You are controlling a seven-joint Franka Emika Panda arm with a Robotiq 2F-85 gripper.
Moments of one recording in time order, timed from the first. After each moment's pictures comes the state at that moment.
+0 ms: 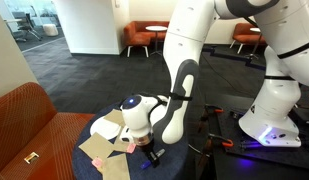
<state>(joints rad) 0.14 0.77 0.19 -2.12 -0.20 2.71 -0.35</state>
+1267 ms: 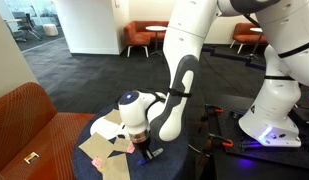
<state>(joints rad) 0.14 0.74 0.19 -2.11 -0.20 2.71 -0.35</state>
